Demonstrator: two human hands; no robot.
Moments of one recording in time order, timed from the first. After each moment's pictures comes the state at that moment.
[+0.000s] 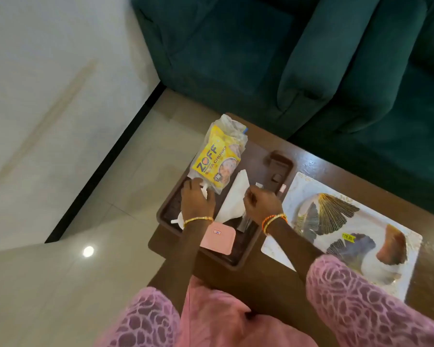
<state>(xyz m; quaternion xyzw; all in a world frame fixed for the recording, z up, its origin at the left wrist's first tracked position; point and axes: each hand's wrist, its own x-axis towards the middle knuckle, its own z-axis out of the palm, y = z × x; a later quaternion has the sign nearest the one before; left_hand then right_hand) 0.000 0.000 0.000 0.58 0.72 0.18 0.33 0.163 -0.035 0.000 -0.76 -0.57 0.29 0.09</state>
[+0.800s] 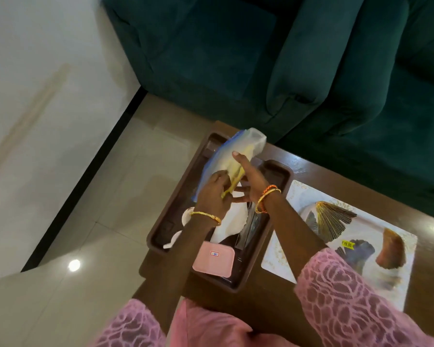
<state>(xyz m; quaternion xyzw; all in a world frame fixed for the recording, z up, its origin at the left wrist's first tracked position) 0.033 0.062 -0.003 0.73 0.51 0.15 0.43 0.163 0.072 0.006 -0.69 -0.09 0.66 0.29</state>
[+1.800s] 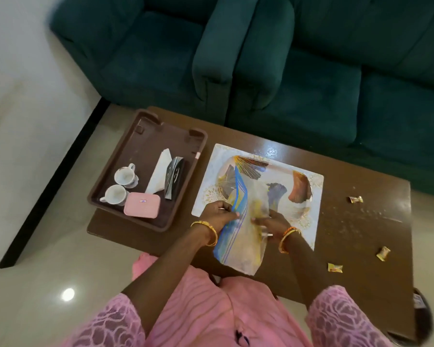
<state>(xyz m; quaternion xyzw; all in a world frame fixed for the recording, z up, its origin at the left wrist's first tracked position) 0.187 -0.214 0.069 0.42 0.55 0.07 0.72 0.347 -0.292 0.052 -0.75 -0.07 0.60 0.27</state>
